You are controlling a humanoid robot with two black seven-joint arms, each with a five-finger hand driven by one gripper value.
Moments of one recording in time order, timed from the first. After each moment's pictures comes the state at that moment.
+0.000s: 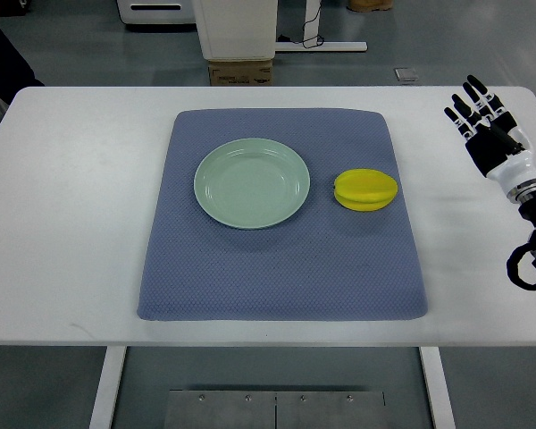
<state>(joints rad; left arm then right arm) -0.04 0.00 -0.11 -0.20 0.13 0.00 0.00 0.78 -0.32 0.54 0.52 0.15 0.49 0.47</state>
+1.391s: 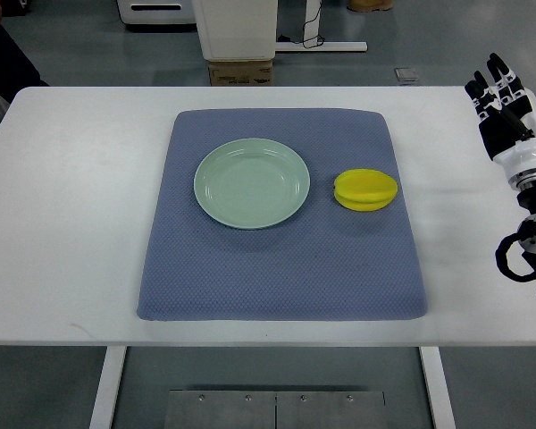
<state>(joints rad) -0.04 0.00 -0.11 -0.20 0.13 0.00 0.00 0.81 -0.28 0.55 0.47 0.15 0.43 0.61</state>
